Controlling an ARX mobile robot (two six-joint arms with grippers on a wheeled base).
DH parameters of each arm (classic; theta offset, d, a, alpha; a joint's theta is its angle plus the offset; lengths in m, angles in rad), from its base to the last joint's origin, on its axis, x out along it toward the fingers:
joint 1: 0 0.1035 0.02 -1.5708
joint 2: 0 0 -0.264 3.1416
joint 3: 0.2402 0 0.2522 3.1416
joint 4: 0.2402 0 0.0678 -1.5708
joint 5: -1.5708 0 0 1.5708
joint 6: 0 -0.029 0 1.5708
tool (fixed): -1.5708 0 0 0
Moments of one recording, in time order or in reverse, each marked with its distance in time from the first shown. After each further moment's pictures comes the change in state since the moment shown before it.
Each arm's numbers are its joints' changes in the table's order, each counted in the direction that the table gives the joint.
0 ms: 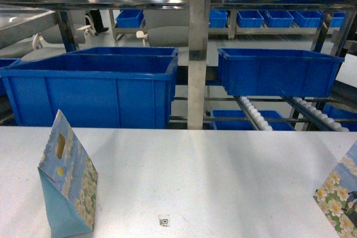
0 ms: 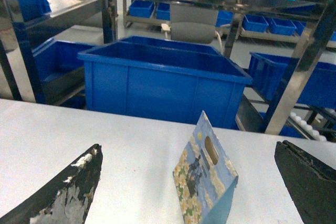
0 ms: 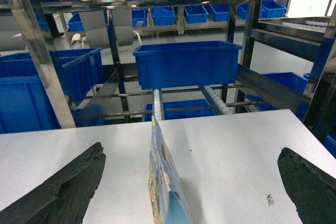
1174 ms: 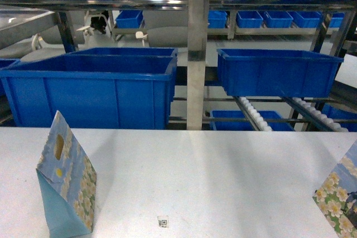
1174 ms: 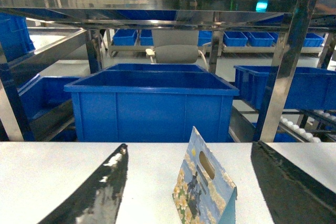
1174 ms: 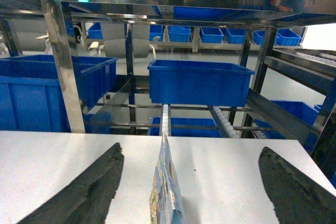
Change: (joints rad) left arm 0.147 -0.097 -0.095 -0.114 0.226 -0.110; right arm -0.077 -0.026 -0.010 -0.108 -0.168 0.096
